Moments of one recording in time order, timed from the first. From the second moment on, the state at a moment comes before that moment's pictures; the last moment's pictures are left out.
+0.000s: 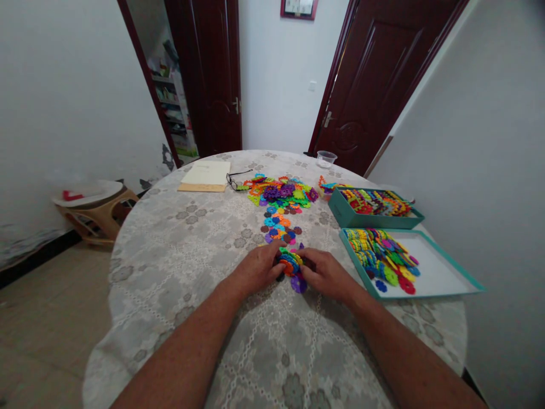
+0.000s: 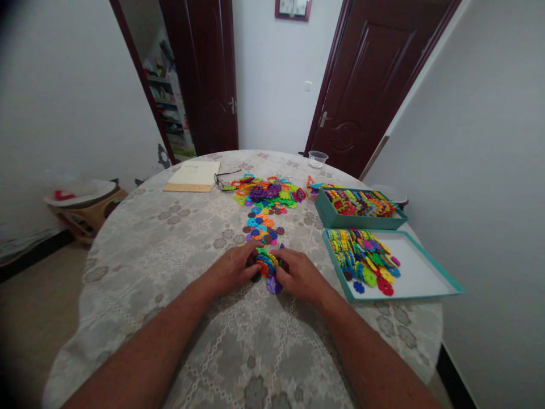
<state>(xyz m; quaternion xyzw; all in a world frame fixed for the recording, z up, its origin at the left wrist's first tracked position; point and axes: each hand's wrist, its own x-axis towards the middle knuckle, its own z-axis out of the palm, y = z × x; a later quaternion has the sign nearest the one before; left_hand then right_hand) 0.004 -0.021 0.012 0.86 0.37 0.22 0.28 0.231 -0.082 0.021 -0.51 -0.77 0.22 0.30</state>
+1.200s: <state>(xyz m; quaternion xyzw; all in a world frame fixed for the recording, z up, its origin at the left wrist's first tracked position) 0.008 -0.007 -0.003 0.85 0.35 0.27 0.29 0.214 -0.077 0.007 -0.56 -0.77 0.14 0.26</state>
